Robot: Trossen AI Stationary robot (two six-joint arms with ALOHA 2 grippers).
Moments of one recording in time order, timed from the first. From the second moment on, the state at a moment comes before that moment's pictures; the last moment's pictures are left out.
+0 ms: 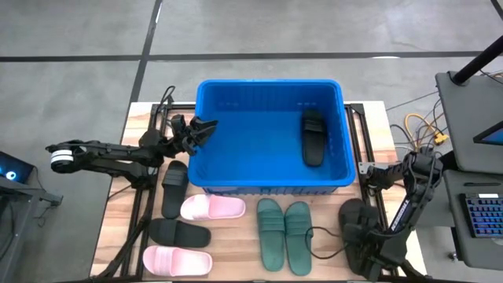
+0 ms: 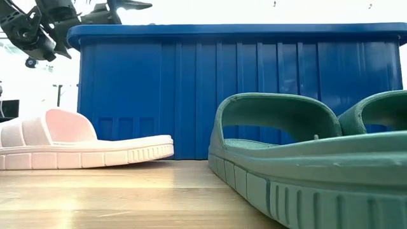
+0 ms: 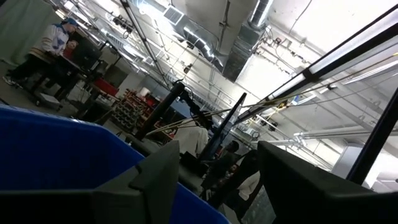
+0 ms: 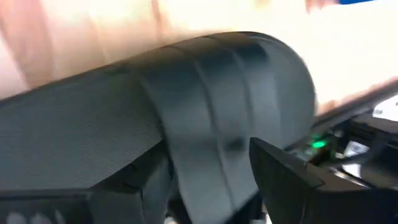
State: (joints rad) left arm 0.29 1.04 0.30 1.22 -0.01 -0.68; right arm 1.18 1.73 1.12 -1.34 0.07 1.37
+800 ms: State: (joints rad) left arm 0.29 1.04 0.29 1.22 -0.01 -0.68; right arm 1.18 1.70 1.17 -1.40 0.07 1.54
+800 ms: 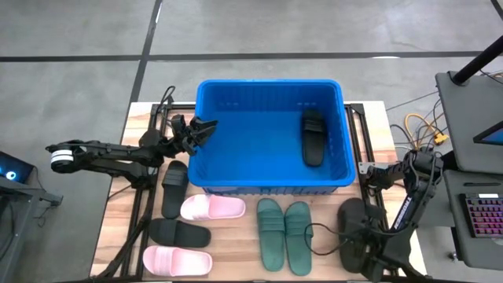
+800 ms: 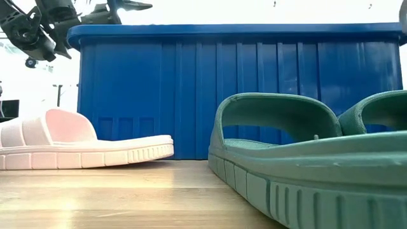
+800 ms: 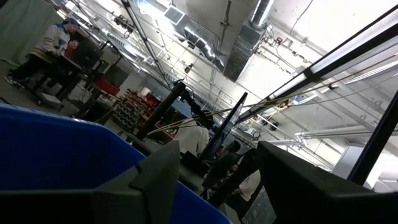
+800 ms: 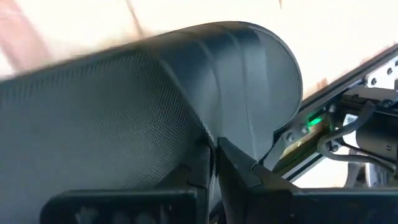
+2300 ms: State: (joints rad) left arm 0.29 1.04 0.30 1.23 -0.02 -0.75; right arm 0.79 1.66 1.93 -1.57 0.91 0.96
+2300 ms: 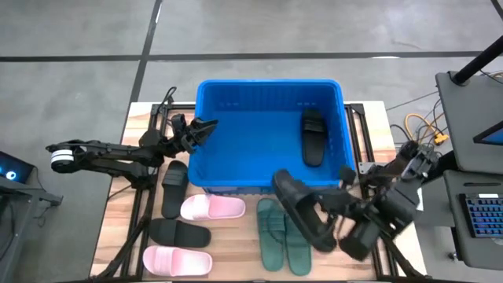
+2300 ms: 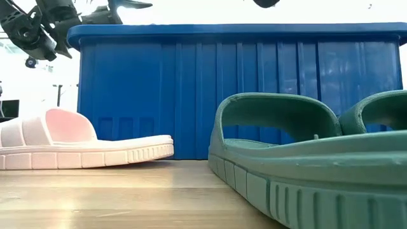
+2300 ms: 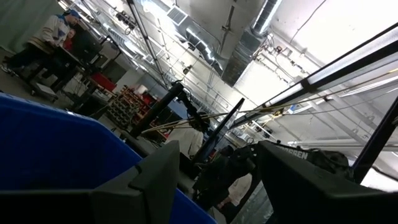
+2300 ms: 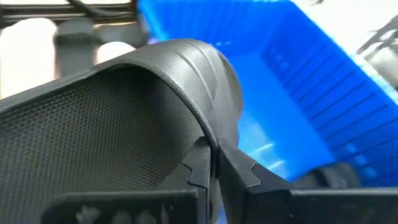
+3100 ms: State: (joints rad) left arm 0.29 1.05 0.30 1.22 -0.01 -0.75; right arm 0.17 1.60 1.85 -1.51 0.82 0.38
